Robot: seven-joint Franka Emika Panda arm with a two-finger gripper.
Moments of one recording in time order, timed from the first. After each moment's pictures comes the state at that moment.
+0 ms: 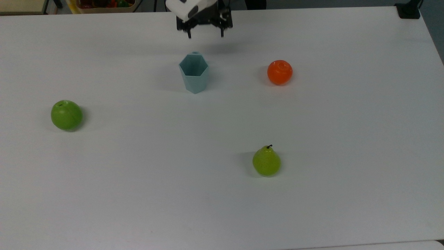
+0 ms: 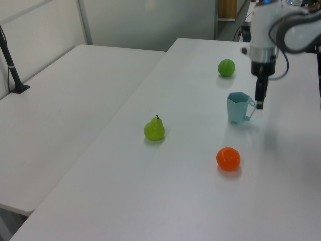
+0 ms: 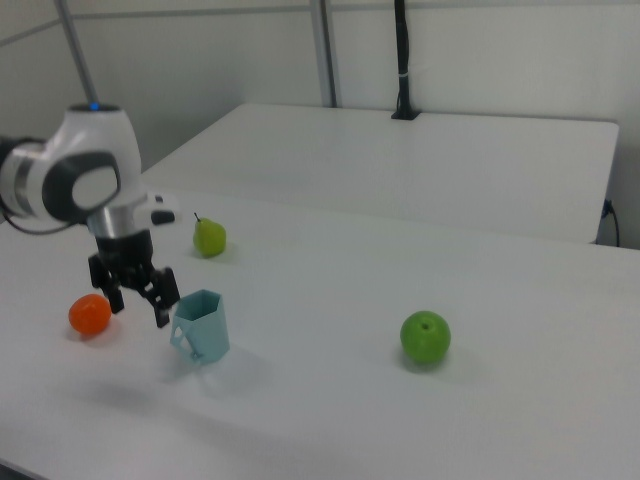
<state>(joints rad) 0.14 -0.13 0.01 -2.21 0.04 1.97 0.04</state>
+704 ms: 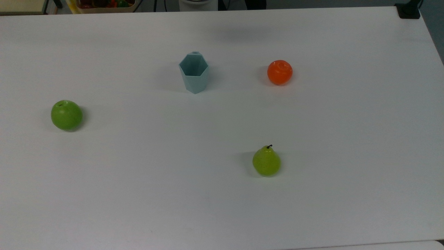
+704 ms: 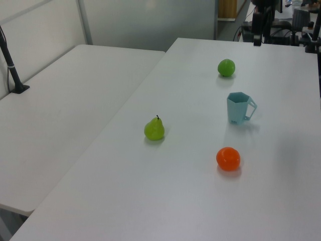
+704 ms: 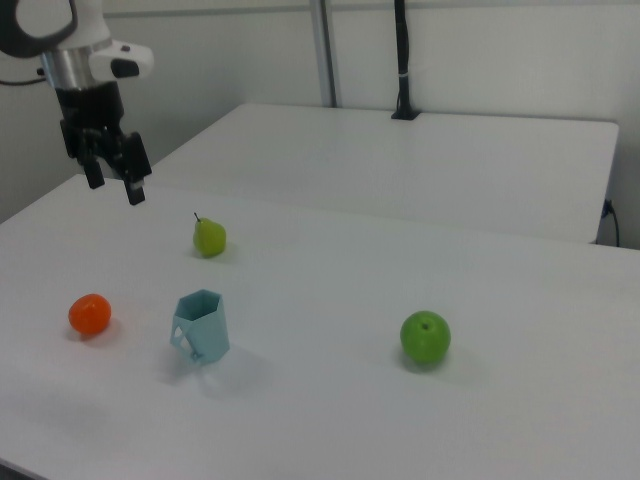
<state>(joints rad) 0.12 -0.13 0.01 -1.68 0.04 1.52 0.22</state>
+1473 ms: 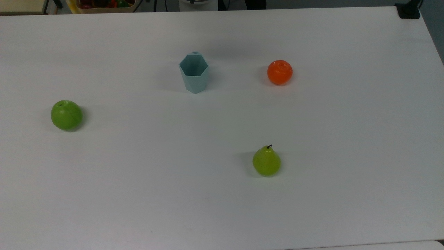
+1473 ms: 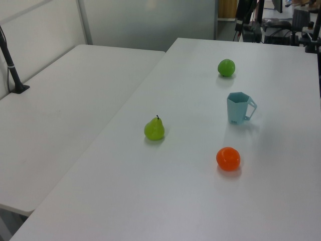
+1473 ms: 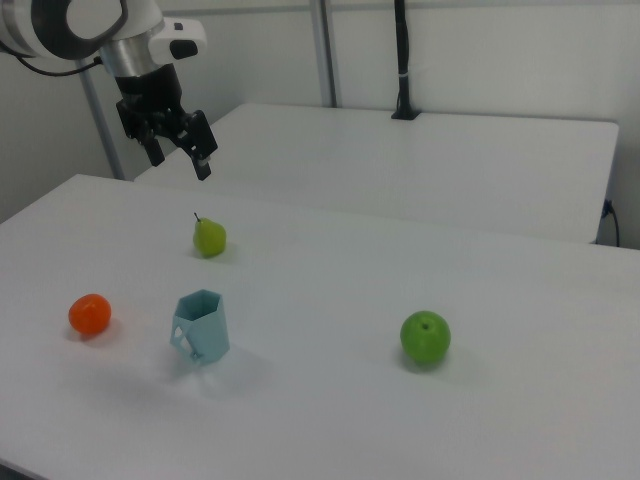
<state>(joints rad) 0.09 -0.05 -0.07 -1.62 0.04 1.72 0.04</state>
